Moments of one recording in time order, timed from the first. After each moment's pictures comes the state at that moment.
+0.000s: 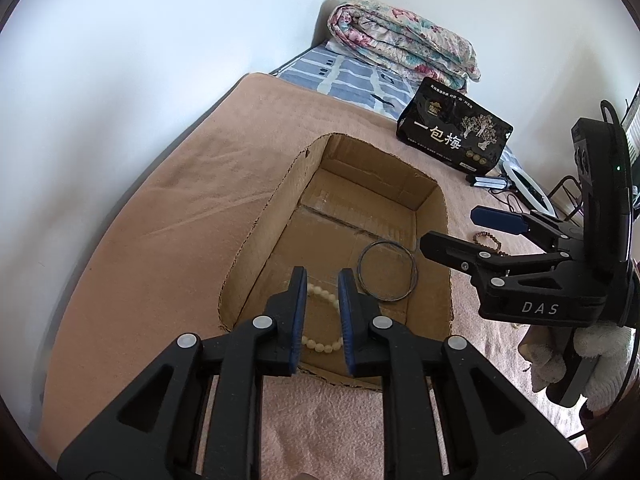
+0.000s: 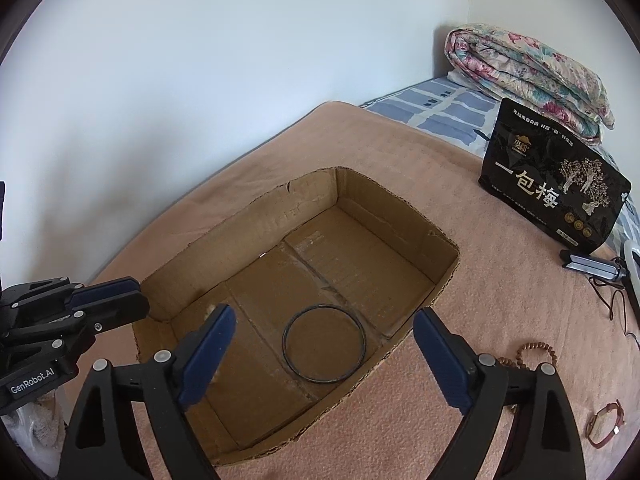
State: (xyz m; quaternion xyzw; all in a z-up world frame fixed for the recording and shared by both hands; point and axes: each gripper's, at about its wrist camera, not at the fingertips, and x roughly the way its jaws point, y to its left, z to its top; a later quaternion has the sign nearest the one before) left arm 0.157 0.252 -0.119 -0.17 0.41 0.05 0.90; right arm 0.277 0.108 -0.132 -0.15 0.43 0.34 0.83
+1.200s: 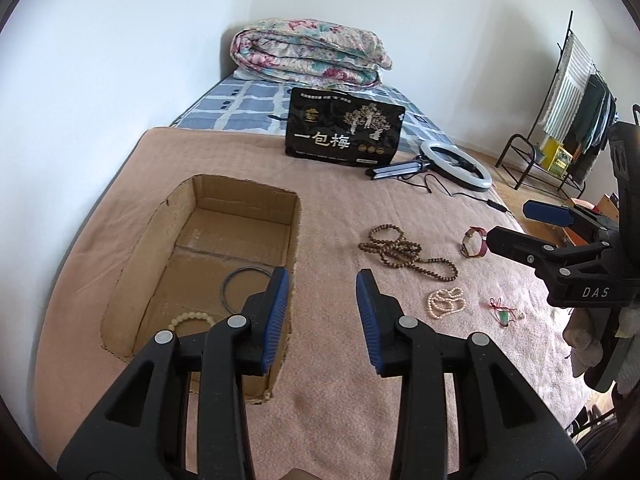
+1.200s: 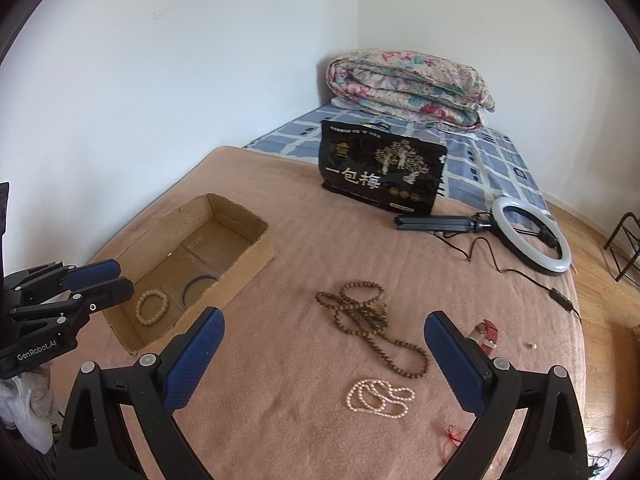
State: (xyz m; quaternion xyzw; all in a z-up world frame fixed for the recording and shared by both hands) left arm 0.166 0.120 -0.067 -0.08 0.37 -0.06 0.92; right arm 0.232 -0.074 -0.057 -0.12 0.38 0.19 0.90
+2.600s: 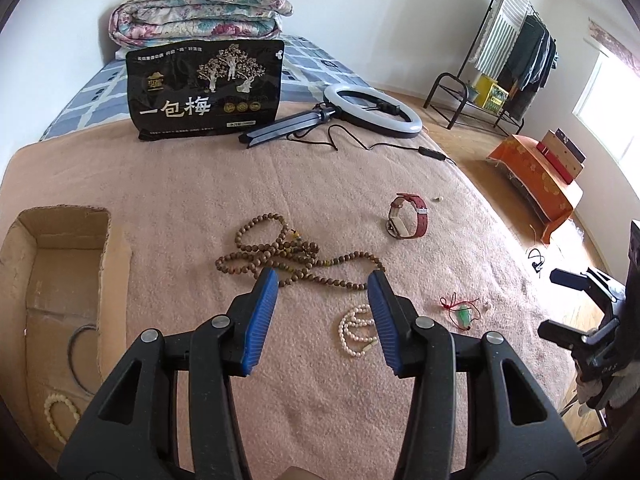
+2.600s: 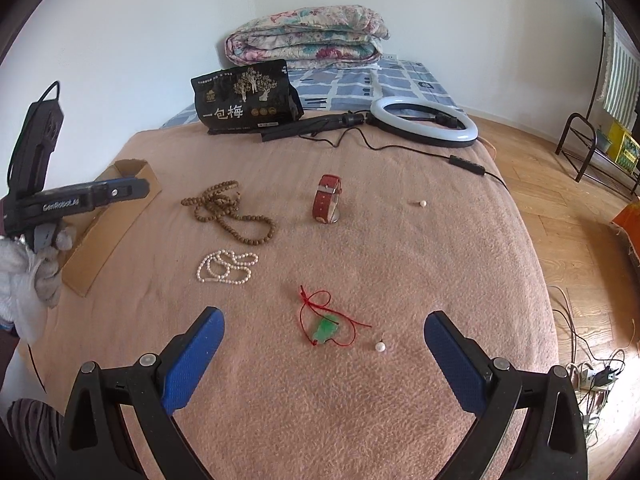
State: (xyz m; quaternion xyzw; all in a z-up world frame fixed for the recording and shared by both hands) left arm 0.276 -0.001 -0.121 -0.04 0.43 -0.21 0.88; right arm 0.178 -0.268 -0.121 -0.04 0.44 0.10 0.89
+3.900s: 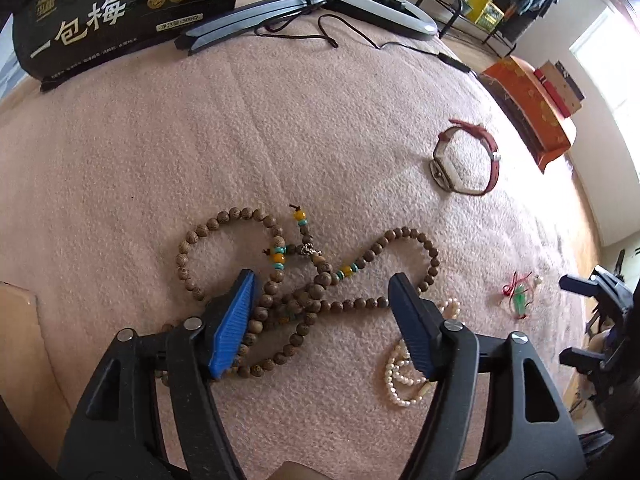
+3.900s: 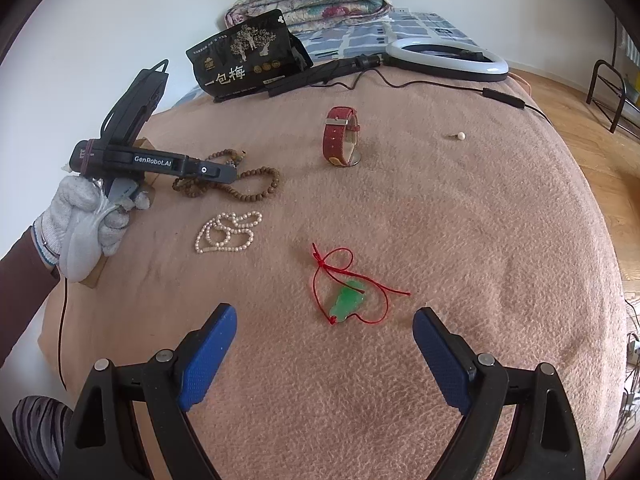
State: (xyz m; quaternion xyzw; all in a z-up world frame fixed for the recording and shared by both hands) left arm 0.364 -0.041 -0.213 0.03 0.57 -0.26 0.78; right arm 0.202 -0.278 -0.178 0.03 0.50 0.14 0.86
